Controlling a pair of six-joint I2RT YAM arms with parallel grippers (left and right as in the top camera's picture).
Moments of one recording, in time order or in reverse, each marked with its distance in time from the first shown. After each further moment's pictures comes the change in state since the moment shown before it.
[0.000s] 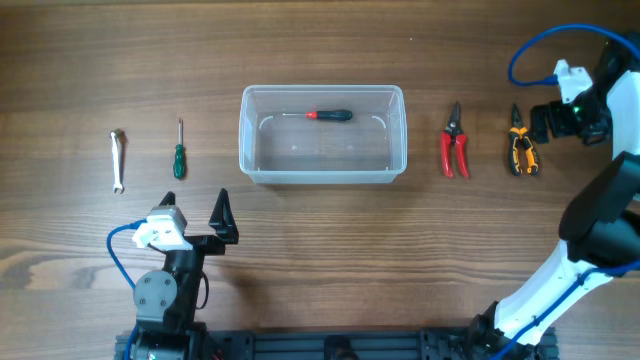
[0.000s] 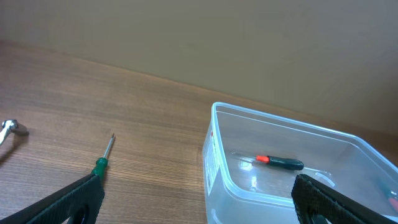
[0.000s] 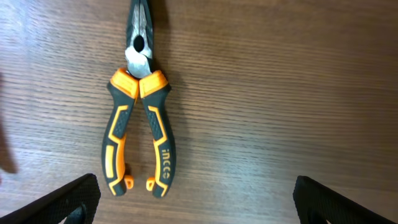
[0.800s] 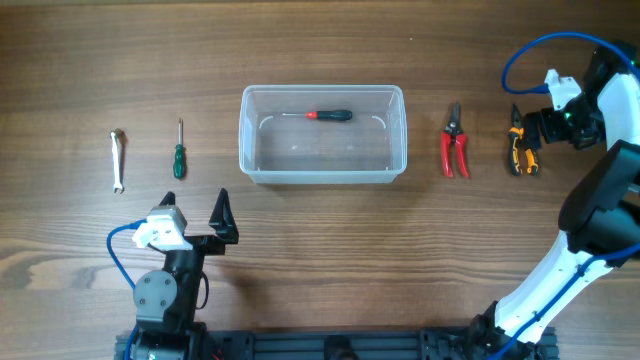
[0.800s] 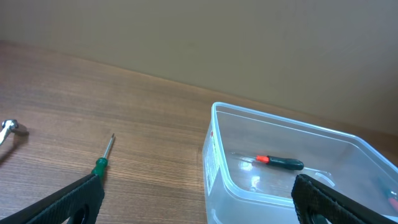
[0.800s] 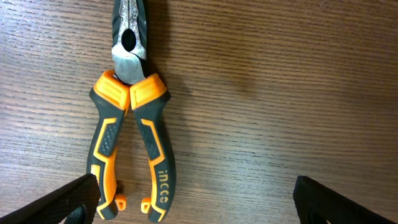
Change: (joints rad) left arm 0.000 0.000 0.000 0.000 0.000 0.000; right arm 0.000 0.055 -0.017 0.035 0.001 -0.007
